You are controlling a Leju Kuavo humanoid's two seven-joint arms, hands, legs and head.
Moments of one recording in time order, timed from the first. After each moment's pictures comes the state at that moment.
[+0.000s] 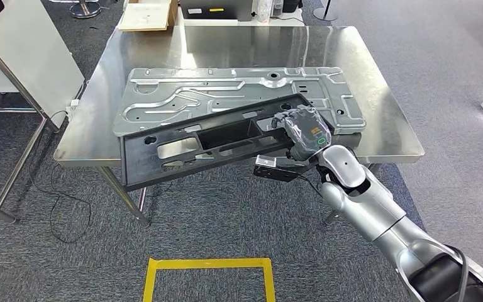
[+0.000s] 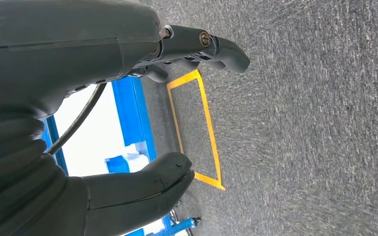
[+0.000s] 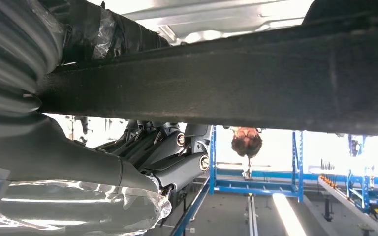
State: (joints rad) left arm -0.06 -0.01 -1.56 0.00 1.29 0.12 -0.08; right arm -0.53 -0.43 0.40 -1.37 1.18 -0.19 0.03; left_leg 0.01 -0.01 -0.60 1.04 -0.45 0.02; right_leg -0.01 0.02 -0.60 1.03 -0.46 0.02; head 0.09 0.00
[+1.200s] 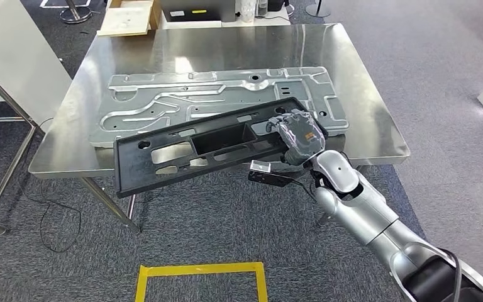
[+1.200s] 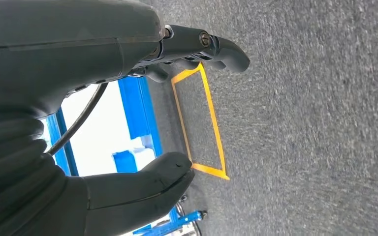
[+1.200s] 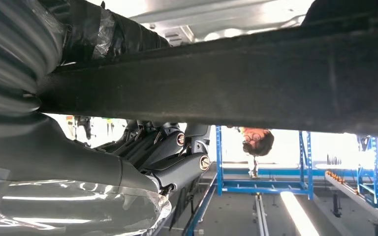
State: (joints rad) left arm -0.06 -0.02 -1.56 0.00 1.28 0.11 -0.06; right arm -0.52 -0.40 0.41 -1.36 1.20 -0.23 0.01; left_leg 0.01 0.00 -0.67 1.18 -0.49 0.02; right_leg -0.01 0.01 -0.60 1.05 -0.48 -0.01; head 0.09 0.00
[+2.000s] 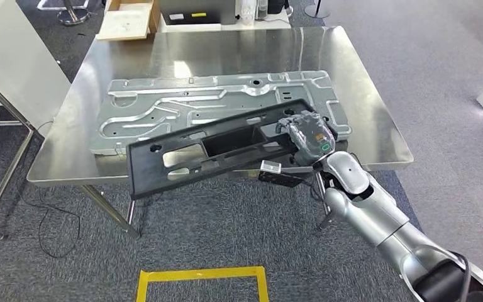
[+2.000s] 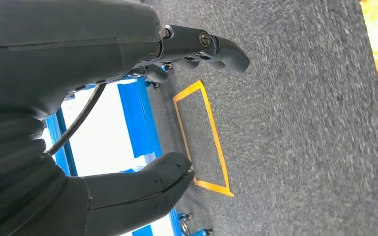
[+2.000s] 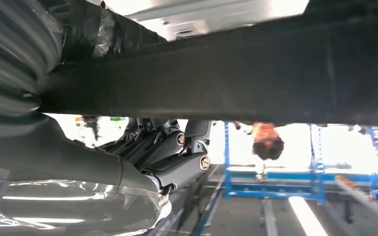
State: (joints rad) left arm -0.06 -0.02 -1.56 0.00 1.21 0.10 -0.06; right arm -0.48 -0.45 0.38 -1.37 1.17 -0.24 0.00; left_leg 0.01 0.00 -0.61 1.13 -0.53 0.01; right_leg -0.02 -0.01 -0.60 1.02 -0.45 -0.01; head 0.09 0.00
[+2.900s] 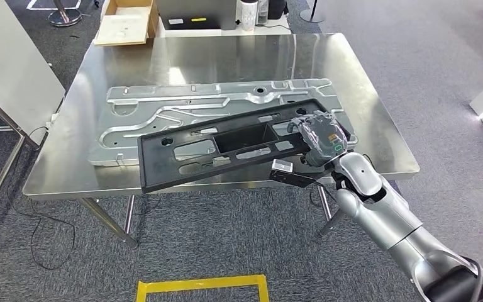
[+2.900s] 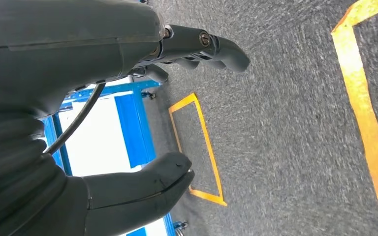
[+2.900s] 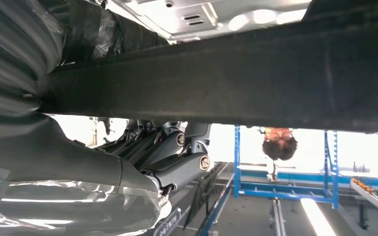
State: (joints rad) left arm -0.06 -0.03 -1.56 0.00 1.21 0.11 -0.06; right arm -0.45 -0.49 0.33 -1.41 1.16 -0.22 0.00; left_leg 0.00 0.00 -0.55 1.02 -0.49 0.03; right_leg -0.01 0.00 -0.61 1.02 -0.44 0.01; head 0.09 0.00
